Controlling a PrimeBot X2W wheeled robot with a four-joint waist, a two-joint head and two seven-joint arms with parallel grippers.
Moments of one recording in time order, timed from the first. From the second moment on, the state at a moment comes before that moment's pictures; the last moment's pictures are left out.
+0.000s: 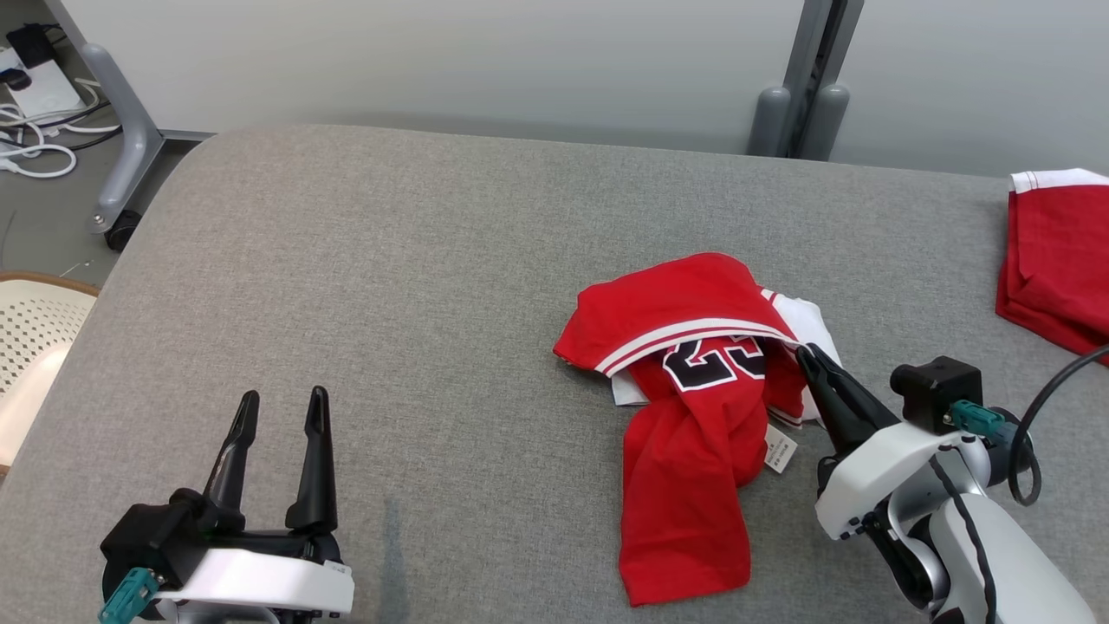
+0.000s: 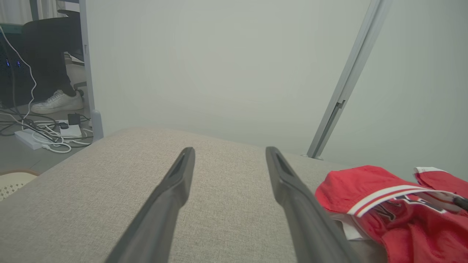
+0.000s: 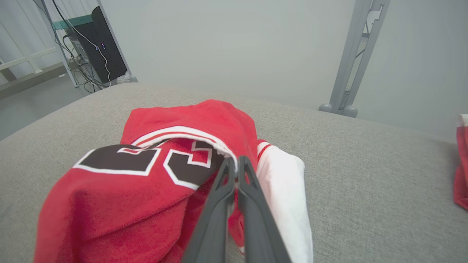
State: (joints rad) left arm -0.01 0.11 -0.10 0.08 -0.41 -0.01 -0.26; right arm -0.36 -0.18 0.31 0.47 0.32 0.13 -0.10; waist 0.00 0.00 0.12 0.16
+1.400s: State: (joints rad) left arm -0.01 0.08 -0.06 0.14 -0.38 -0.06 -0.26; right arm -0.60 -0.23 0.43 0.14 0.52 0.13 0.10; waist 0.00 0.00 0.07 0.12
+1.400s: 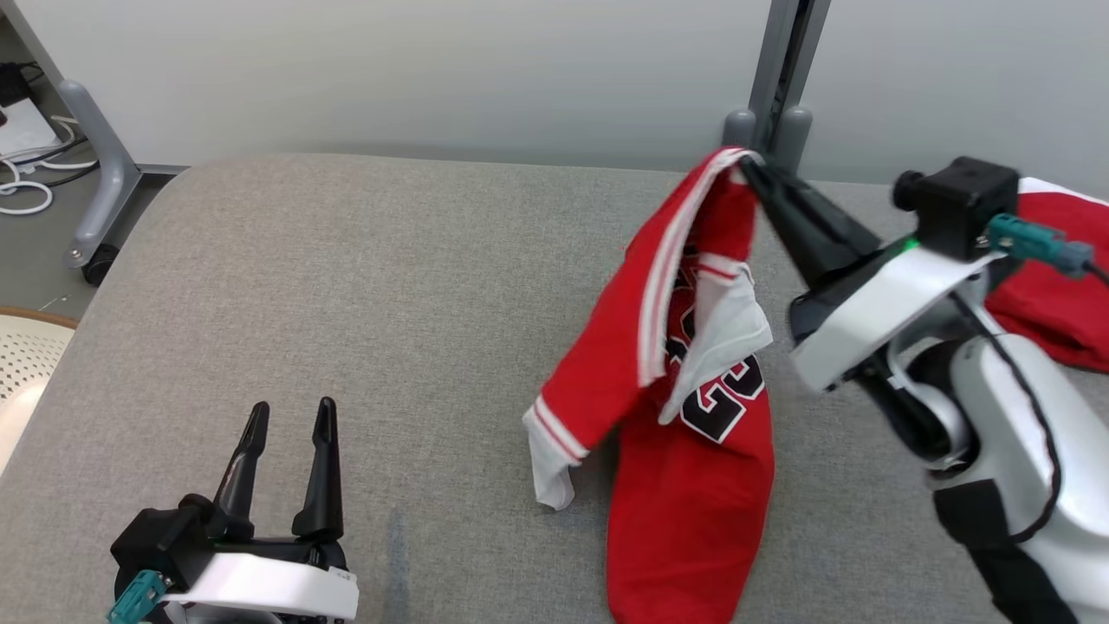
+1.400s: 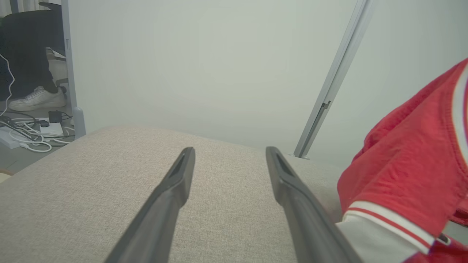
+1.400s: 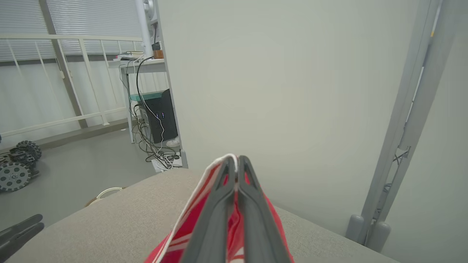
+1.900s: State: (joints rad) left arm -0.03 0.07 -0.05 0.15 -0.37 -0.07 -0.26; right arm -0.41 -0.32 0.08 0.21 0.45 0.13 0.09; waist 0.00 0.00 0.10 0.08
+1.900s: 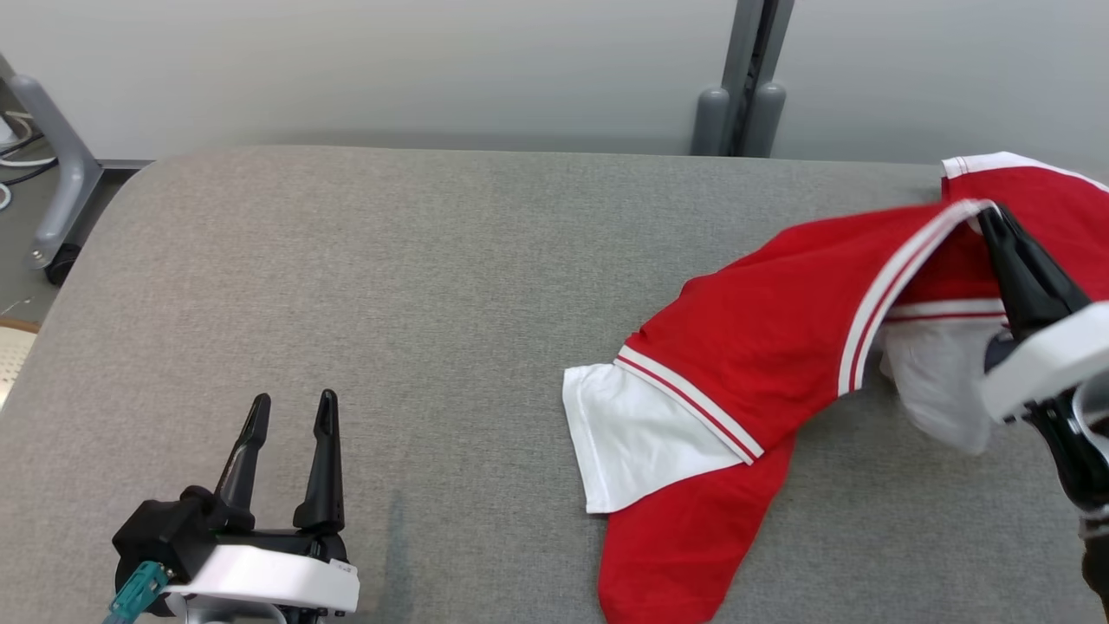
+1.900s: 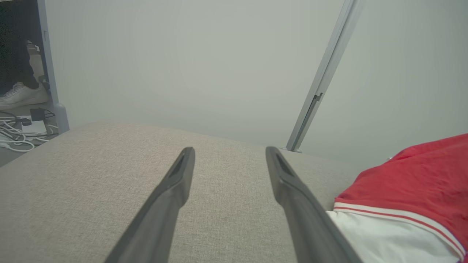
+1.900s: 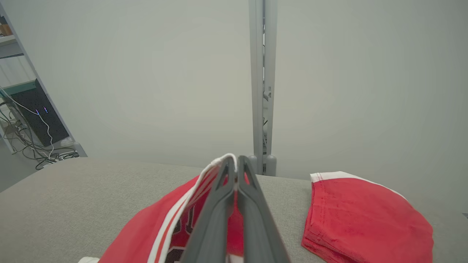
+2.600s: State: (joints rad) left arm -0.09 0.06 -0.08 0.17 -0.35 -0.08 -0.26; right arm -0.52 -0.36 0.07 0.64 0.50 0.13 -0.10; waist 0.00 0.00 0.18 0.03
